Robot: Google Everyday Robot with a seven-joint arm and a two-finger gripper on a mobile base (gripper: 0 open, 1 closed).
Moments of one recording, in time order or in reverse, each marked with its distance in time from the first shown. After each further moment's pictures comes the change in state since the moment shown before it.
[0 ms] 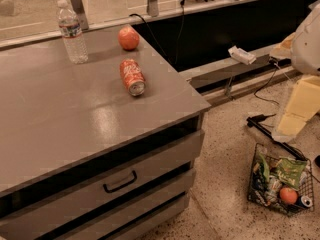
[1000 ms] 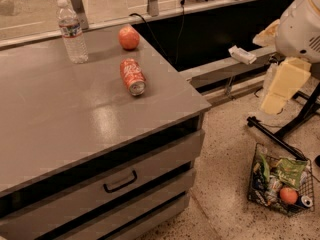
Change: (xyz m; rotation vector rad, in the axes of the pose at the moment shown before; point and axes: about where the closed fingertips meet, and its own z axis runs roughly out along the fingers) arm -0.025 -0.032 0.008 -0.003 -0.111 -0.033
